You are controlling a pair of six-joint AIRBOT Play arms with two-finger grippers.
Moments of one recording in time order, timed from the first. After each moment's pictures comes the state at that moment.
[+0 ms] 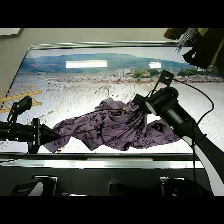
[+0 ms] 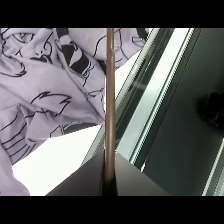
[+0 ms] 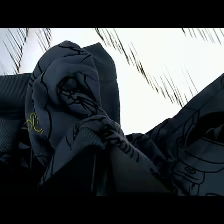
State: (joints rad) left arm 0.17 -0.77 0.86 0.75 -1.66 -0.47; right arm 0.55 -1.22 1.22 -1.93 1.17 2.68
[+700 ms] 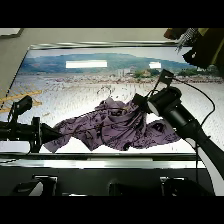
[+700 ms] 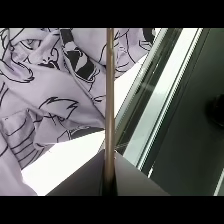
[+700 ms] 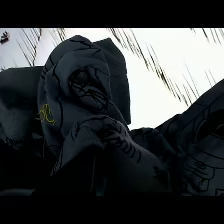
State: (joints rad) left arm 0.13 -0.76 0.86 0.75 -1.59 -0.47; right arm 0.55 -1.18 1.22 -1.88 1.15 2.65
